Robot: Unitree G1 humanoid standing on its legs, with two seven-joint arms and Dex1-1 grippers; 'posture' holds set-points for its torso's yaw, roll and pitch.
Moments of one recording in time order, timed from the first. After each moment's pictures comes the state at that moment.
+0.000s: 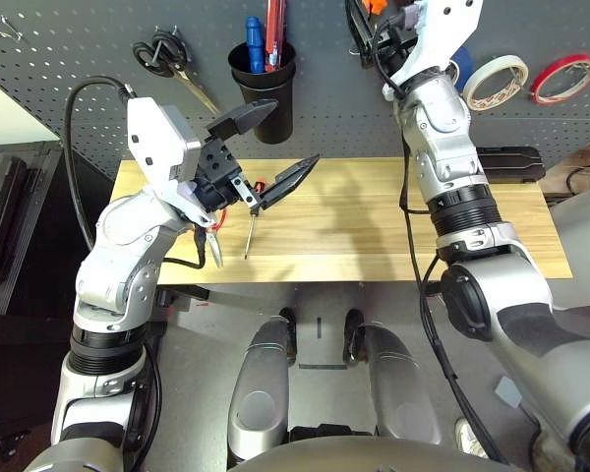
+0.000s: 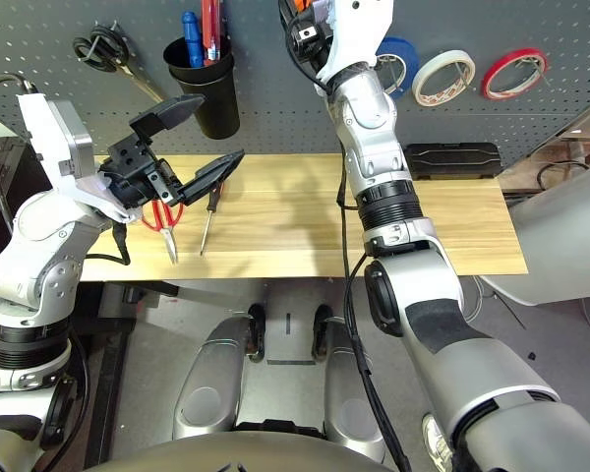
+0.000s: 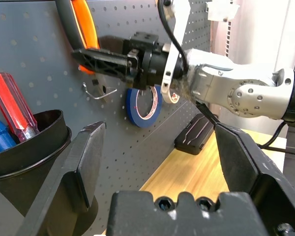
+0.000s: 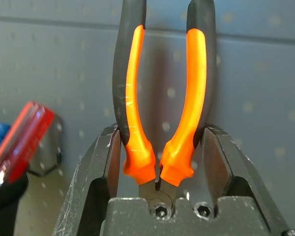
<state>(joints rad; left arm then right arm) -0.42 0.51 0.06 -0.42 -0.48 0.30 -0.70 -1.07 -0.11 -0.07 0.63 0.08 -0.25 0.20</state>
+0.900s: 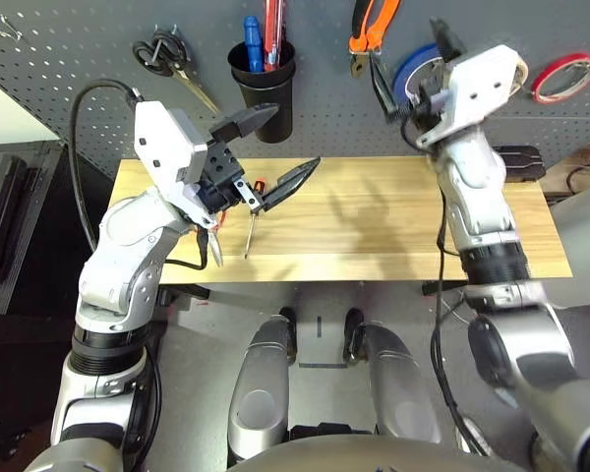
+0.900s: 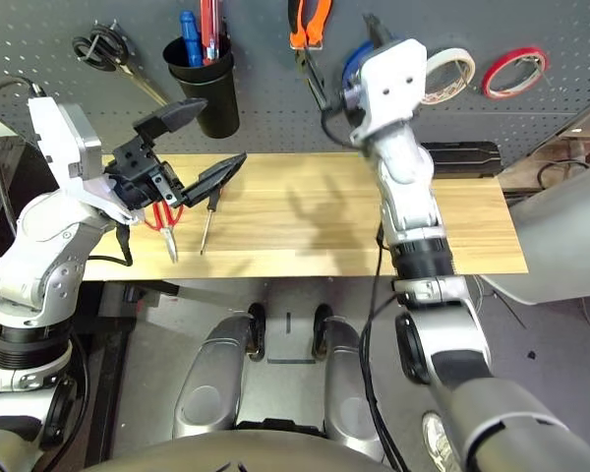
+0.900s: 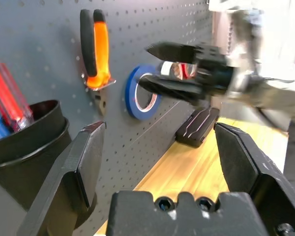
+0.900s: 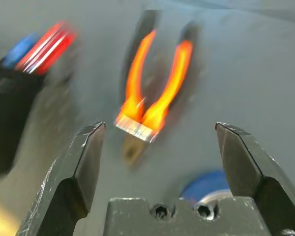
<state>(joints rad) -0.40 0.51 0.04 -0.41 -0.44 0.29 -0.69 -0.59 -0.26 -0.01 0.11 0.04 -0.17 0.34</state>
